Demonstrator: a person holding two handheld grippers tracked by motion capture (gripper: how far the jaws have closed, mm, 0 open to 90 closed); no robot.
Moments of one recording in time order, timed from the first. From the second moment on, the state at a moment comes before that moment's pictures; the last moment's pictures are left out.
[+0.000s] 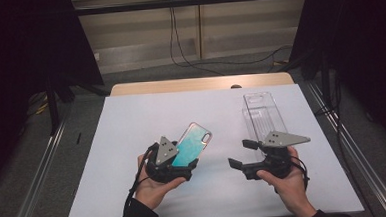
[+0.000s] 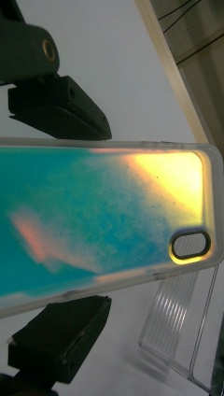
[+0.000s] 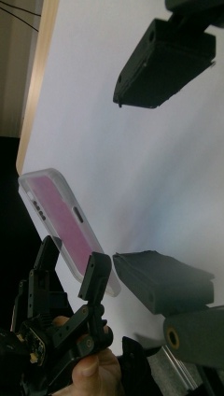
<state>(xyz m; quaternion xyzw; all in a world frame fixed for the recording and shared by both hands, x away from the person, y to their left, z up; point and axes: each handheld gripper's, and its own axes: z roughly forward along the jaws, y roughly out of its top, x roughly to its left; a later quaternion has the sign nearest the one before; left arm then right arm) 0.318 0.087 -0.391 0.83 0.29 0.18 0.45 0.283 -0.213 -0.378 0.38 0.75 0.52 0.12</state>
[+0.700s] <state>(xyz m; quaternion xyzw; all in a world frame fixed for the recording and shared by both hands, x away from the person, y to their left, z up) 0.325 0.075 -0.395 0.82 0.29 0.20 0.45 0.317 -0.191 -0.370 0.41 0.77 0.49 0.09</state>
